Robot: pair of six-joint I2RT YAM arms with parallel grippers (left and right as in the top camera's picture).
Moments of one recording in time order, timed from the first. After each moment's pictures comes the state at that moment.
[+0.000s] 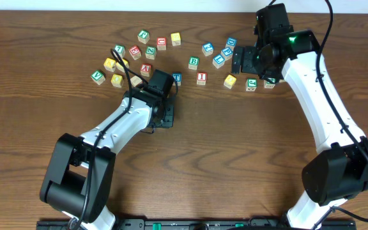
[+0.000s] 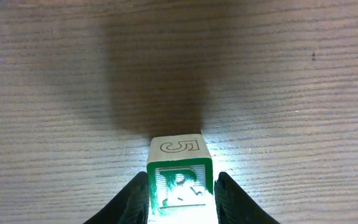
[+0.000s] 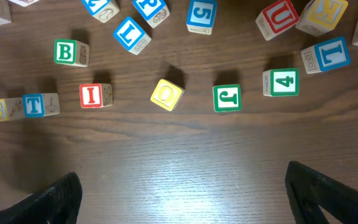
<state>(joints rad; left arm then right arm) -0.42 1.78 1.10 -0.66 0.00 -0.33 0.24 1.87 1.77 -1.07 -0.01 0.37</state>
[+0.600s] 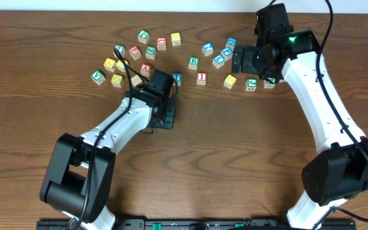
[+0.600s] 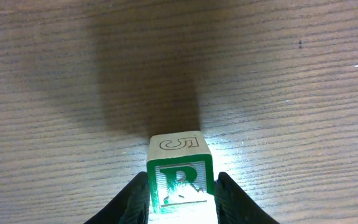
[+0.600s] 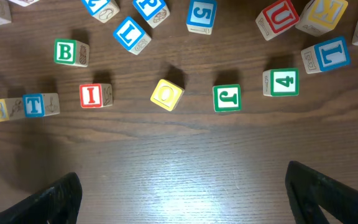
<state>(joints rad) -0.42 1.78 1.10 -0.66 0.03 -0.27 0.24 1.87 1.77 -1.07 -0.01 0.37</state>
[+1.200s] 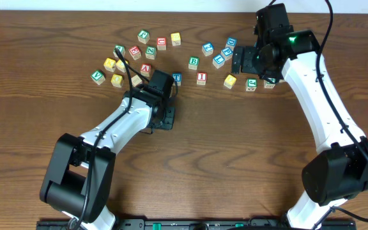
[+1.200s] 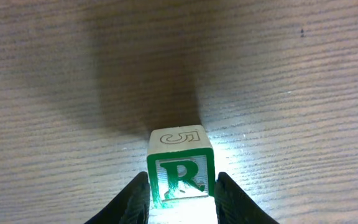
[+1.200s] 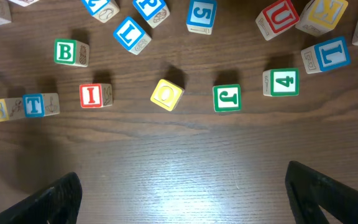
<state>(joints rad) -0.42 1.78 1.10 -0.68 0.03 -0.25 0.24 1.87 1.77 -1.07 -0.01 0.37</state>
